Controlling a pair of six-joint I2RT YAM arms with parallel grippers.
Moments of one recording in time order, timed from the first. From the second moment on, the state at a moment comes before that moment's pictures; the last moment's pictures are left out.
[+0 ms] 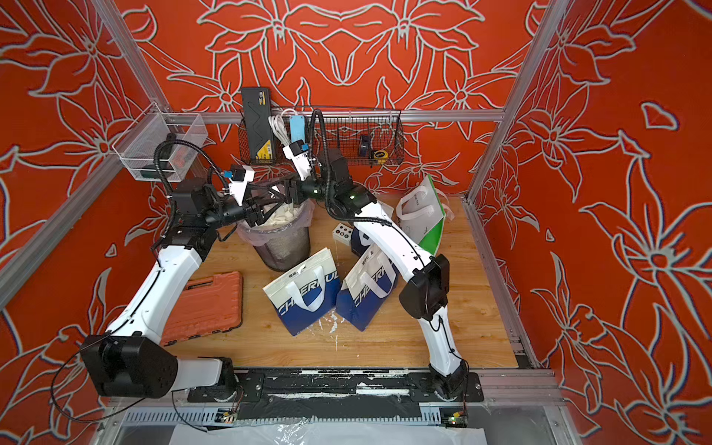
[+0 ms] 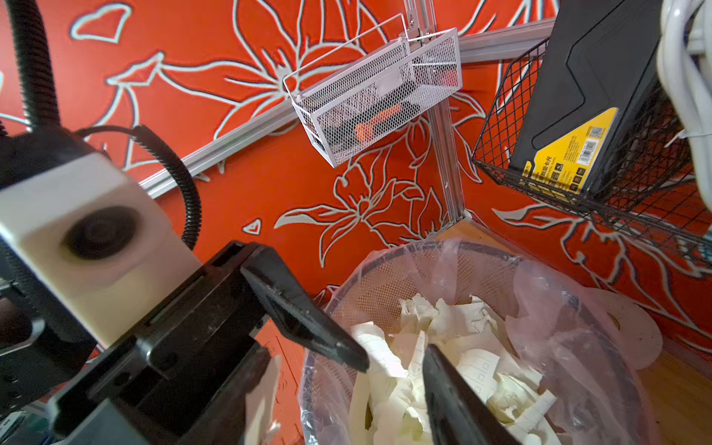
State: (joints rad) left arm 0.04 1.34 1.29 -0.11 0.86 0.09; right arm 0.72 2.10 2.28 -0.30 -0.59 0.30
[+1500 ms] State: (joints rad) left arm -0.04 1.42 1.42 -0.50 0.48 0.27; right arm 0.71 2.03 2.28 -0.57 -0.36 0.02
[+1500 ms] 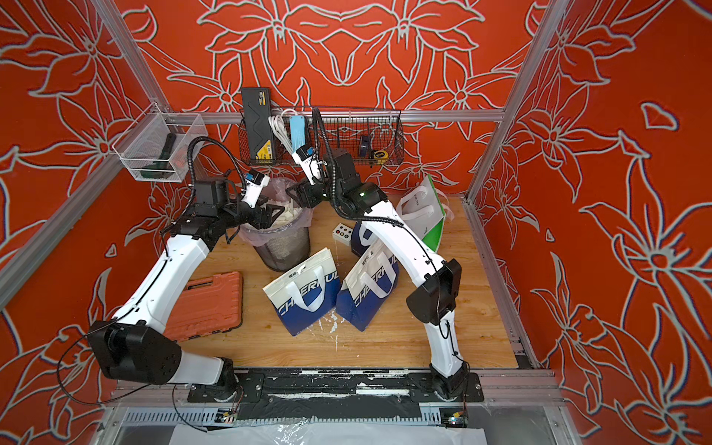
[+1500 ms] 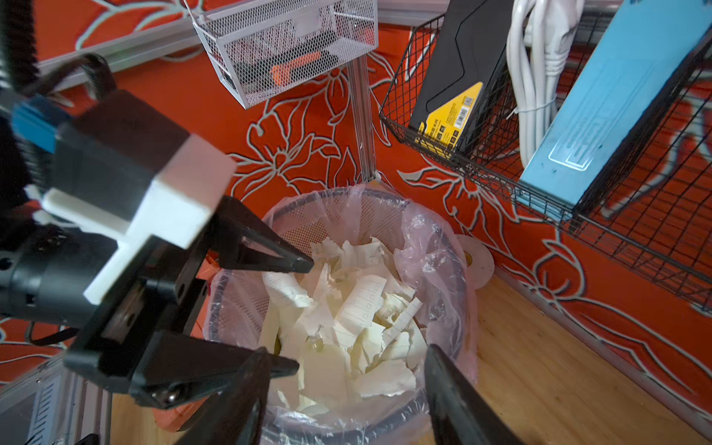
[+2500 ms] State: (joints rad) left arm 0.16 1.12 1.00 -0.13 -0.22 -0.10; right arm 0.28 1.29 1.63 -0.64 -0.06 -0.12
